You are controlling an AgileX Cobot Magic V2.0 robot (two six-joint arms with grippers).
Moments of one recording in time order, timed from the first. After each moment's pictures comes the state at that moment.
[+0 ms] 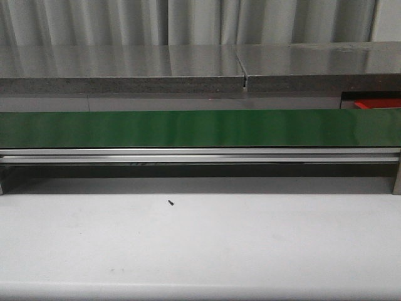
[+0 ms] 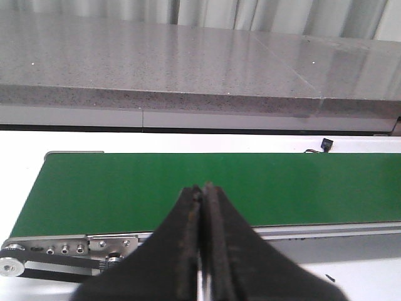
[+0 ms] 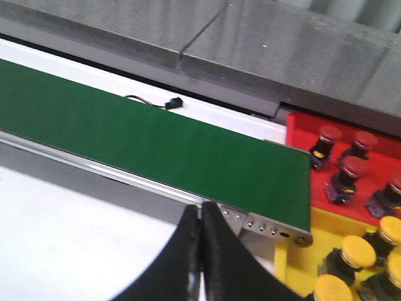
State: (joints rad) left arm -0.15 0.49 -0.34 -1.01 0.12 0.87; right arm -0.10 0.31 -0.46 0.42 0.54 -0.56
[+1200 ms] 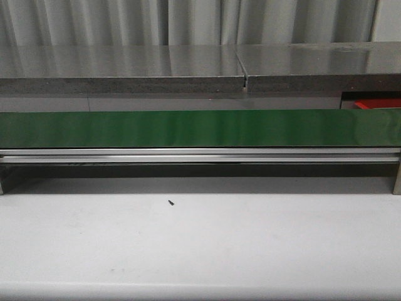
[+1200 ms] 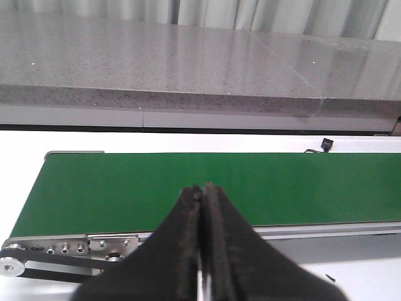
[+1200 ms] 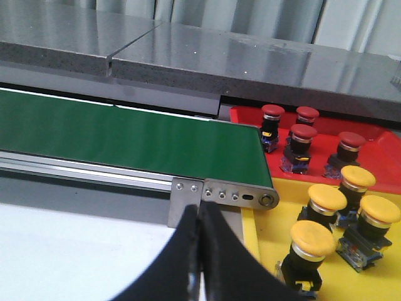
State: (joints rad) left arm -0.15 0.49 -0.33 -1.01 0.12 0.87; right arm -0.03 -0.01 0.03 -0.04 0.13 -0.05
